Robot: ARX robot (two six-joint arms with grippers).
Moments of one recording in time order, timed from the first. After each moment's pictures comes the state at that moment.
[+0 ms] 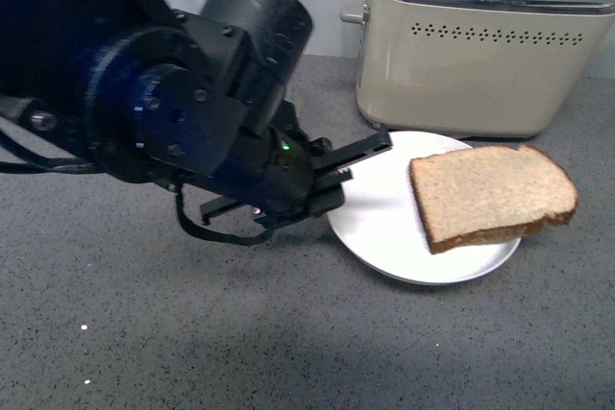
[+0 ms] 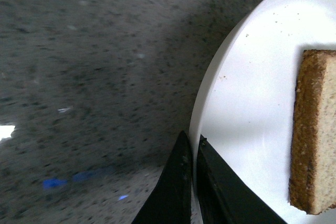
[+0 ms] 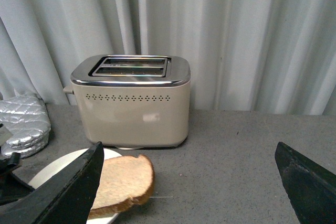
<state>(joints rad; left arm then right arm) -0.49 2.19 1.10 0.22 0.18 -0.67 0.00 0.00 0.00 0.00 0.00 0.00</state>
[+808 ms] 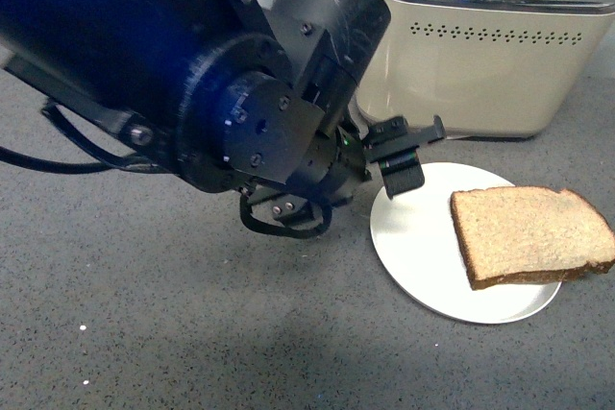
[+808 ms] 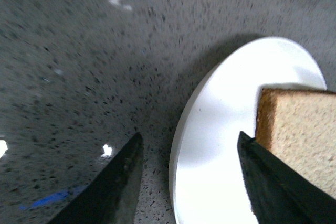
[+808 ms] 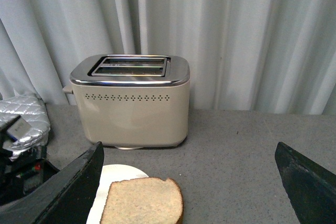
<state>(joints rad) -0.58 2.19 1.14 0.27 0.03 -0.71 0.00 0.00 0.00 0.00 0.00 0.00</state>
